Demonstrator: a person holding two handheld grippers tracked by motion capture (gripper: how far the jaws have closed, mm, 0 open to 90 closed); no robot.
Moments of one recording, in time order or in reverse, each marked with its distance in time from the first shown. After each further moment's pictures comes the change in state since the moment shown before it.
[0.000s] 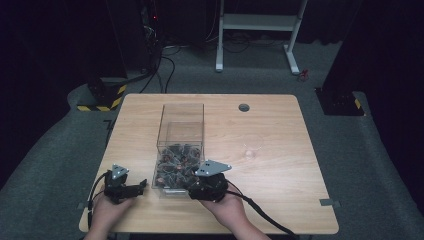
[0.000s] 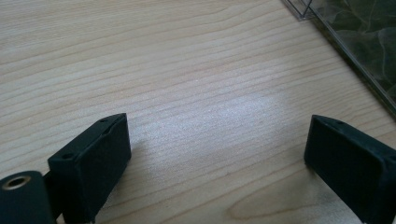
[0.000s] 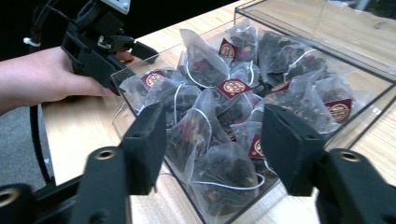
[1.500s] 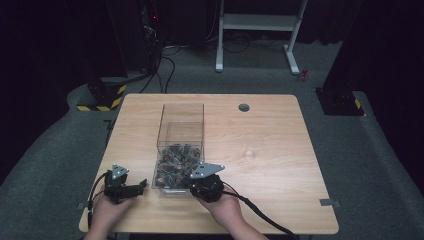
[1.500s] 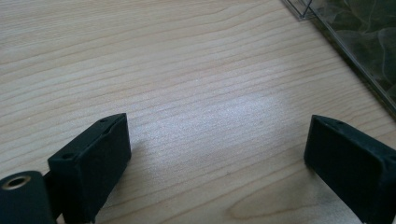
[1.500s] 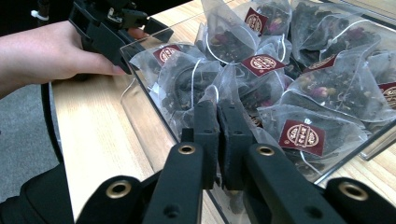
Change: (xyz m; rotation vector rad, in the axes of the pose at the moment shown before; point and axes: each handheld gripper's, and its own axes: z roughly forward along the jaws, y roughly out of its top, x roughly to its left) left arm 0.000 0.000 0.000 0.000 -0.001 0.000; right arm 0.002 -0.007 0.016 0.066 0.061 -0.013
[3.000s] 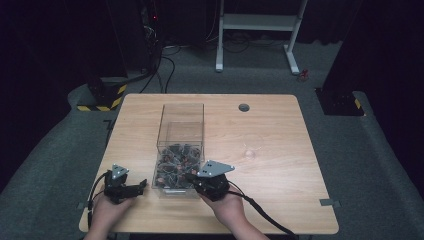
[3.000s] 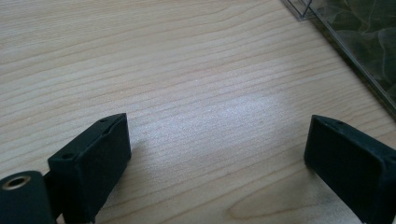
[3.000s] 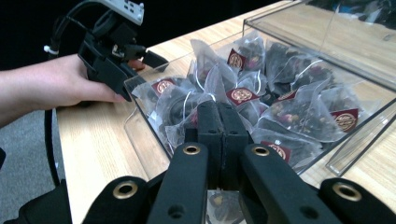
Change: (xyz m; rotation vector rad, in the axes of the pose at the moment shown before) left arm 0.000 0.000 0.000 -0.002 0.000 -0.001; right arm -0.003 0.004 -0.021 -0.116 -0.022 0.005
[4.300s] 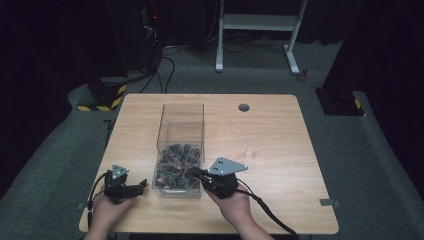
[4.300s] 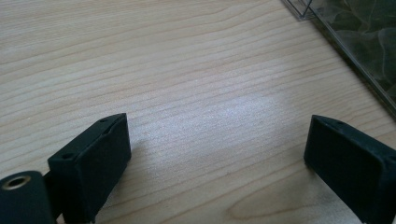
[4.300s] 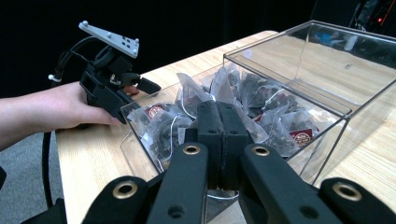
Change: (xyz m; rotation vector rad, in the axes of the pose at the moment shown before) left arm 0.000 0.000 0.000 -0.003 0.001 0.001; right arm -0.007 0.006 -0.025 -0.099 -0.027 0.004
